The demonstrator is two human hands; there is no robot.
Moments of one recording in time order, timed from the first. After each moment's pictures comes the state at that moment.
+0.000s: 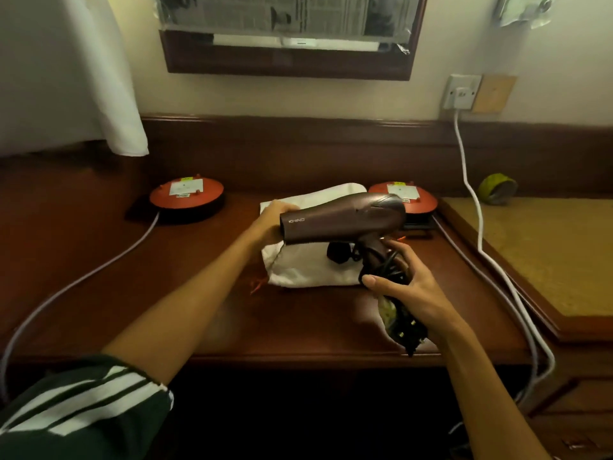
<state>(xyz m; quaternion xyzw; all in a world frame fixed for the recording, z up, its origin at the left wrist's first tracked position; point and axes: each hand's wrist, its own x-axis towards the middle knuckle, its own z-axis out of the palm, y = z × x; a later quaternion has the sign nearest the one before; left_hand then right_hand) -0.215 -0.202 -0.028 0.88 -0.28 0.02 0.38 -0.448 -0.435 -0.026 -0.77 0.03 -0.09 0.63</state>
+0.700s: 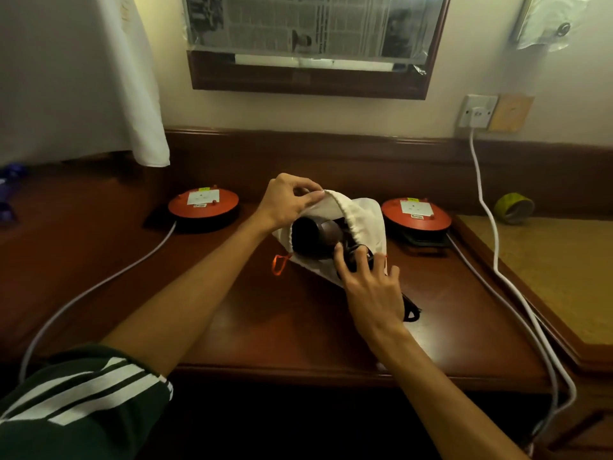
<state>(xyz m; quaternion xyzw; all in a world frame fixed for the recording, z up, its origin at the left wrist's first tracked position) -0.228 -0.207 0.048 0.83 -0.30 0.16 0.43 -0.387 -0.368 -0.052 -0.96 0.02 -0.24 -0.15</state>
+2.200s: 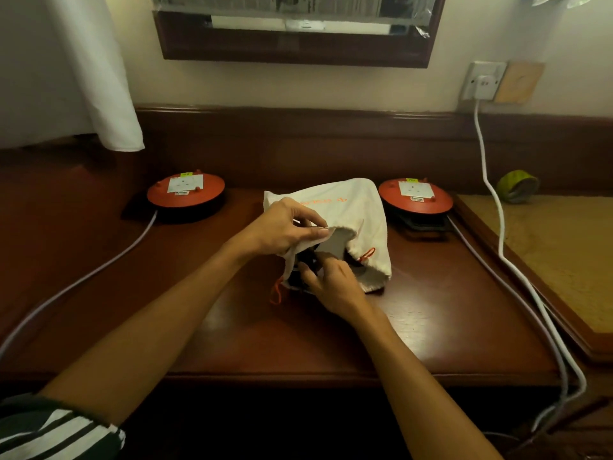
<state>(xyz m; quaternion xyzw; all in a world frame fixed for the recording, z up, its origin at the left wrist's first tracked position) -0.251 -0.204 0.014 0.84 -0.38 -0.02 0.39 -0.330 -0.349 -0.077 -0.92 -0.05 -0.13 0.38</state>
